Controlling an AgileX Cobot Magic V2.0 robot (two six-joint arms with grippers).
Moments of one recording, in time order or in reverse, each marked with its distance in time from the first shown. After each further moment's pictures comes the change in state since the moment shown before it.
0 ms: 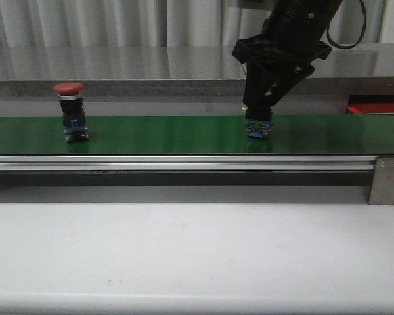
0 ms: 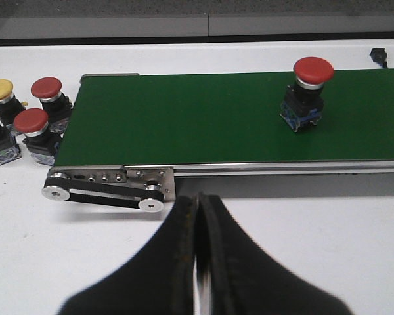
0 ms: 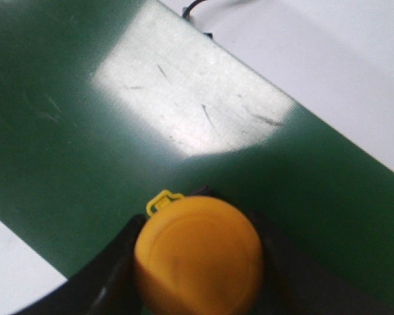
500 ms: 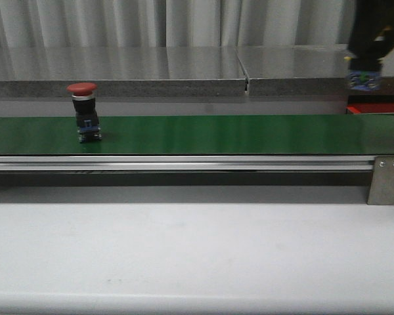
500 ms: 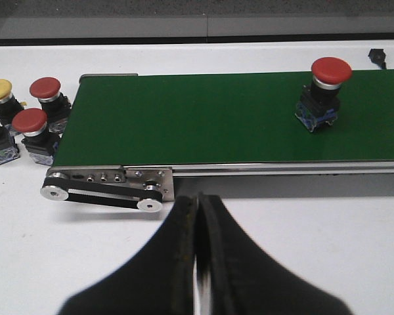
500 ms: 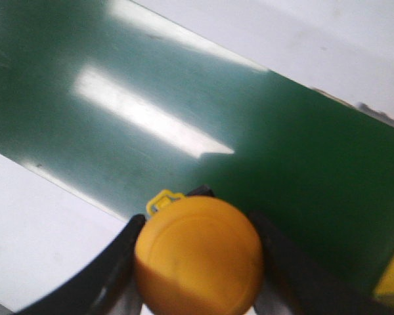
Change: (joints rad) left arm 0.000 0.000 0.000 -0.004 0.000 0.000; right arm -0.277 -0.272 0.110 -0.002 0.179 0.000
